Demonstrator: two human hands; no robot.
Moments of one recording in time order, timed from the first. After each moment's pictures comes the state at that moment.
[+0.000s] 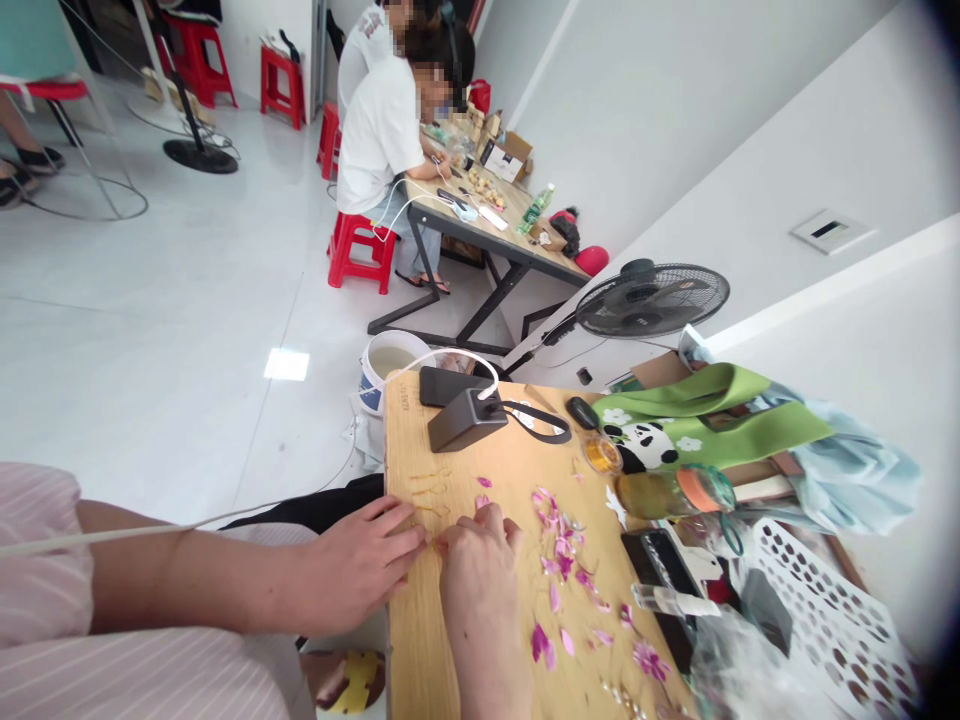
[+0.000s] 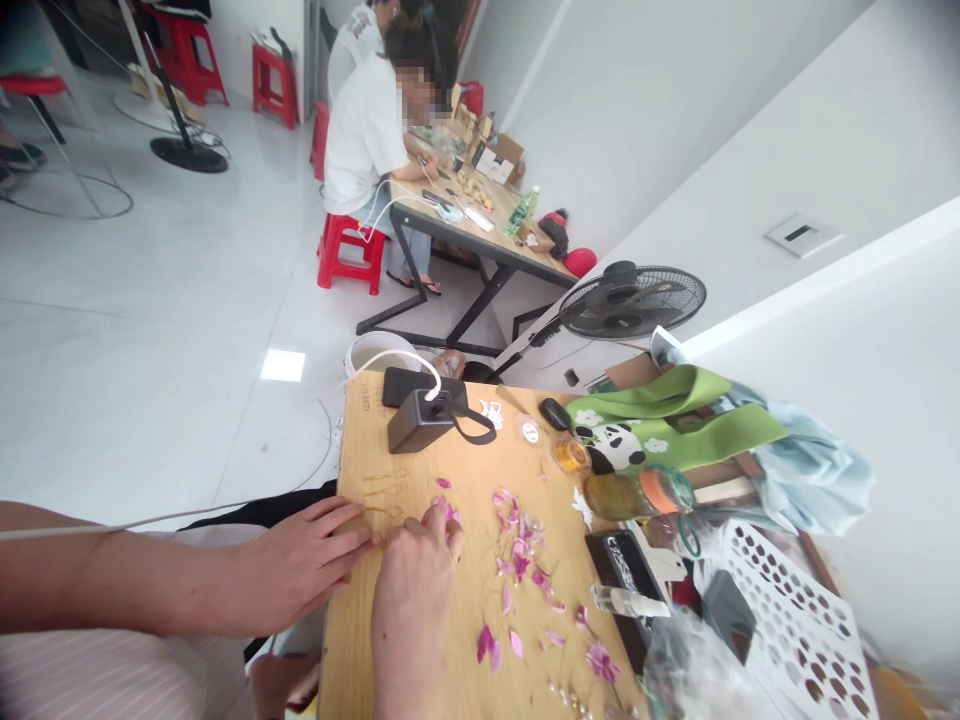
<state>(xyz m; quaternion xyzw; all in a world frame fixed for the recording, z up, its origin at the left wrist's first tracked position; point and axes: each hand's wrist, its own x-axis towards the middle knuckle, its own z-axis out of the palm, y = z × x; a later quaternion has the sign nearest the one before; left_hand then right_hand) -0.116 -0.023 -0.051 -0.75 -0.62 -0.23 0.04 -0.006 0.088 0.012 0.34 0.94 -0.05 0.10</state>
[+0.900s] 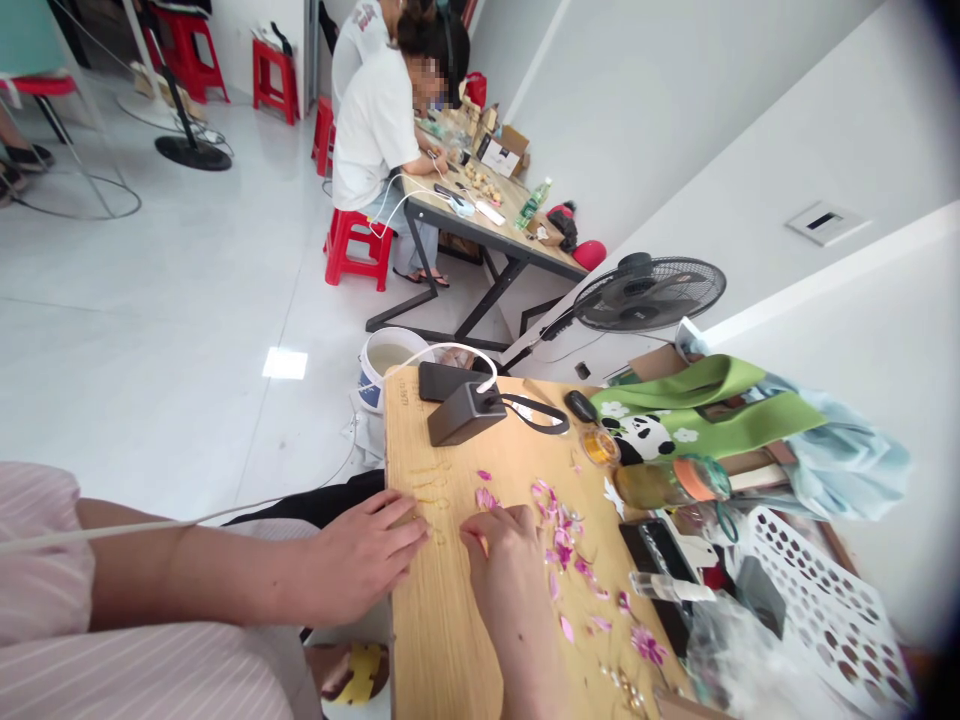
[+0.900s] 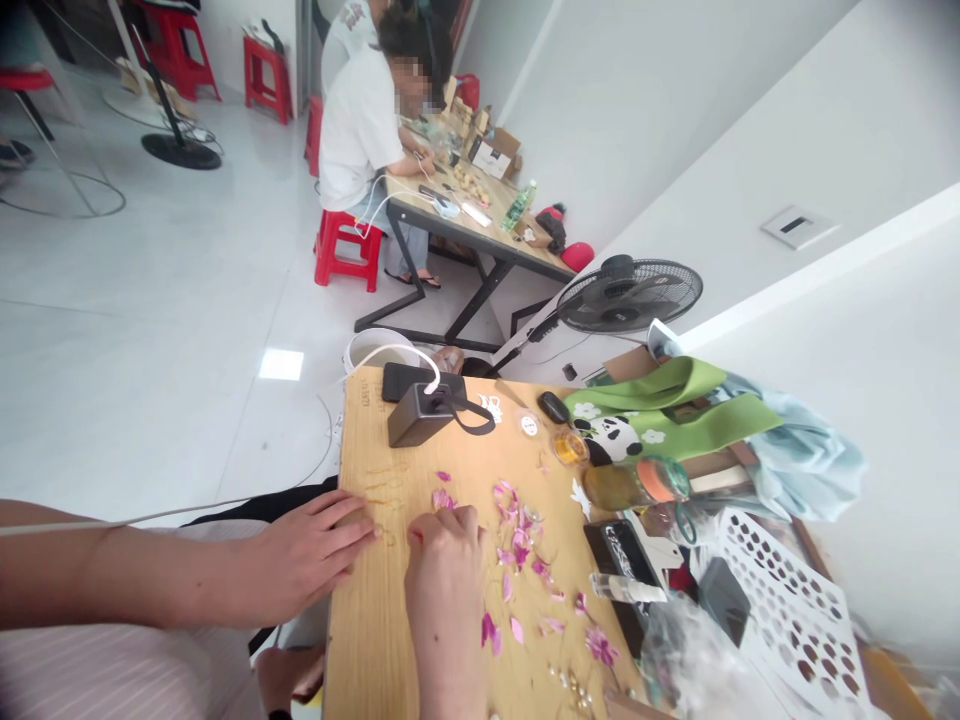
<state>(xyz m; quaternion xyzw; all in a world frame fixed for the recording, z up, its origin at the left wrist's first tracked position) -0.116 -0.023 -0.057 -0.75 -0.62 -0.24 0.04 0.021 0.111 0.018 0.35 0.93 -0.13 -0.02</state>
